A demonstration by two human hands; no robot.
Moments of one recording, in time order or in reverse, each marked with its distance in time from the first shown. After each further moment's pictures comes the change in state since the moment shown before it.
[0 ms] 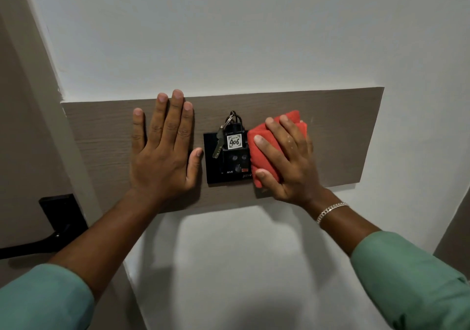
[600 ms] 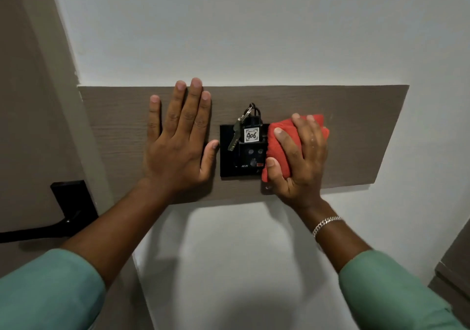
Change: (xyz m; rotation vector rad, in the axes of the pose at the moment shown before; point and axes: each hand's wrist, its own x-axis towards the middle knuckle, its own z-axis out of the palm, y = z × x) left_hand 0.001 0.000 -0.003 0.012 -0.001 0.006; right_hand -0.005 -0.027 0.021 0.028 0.176 0.287
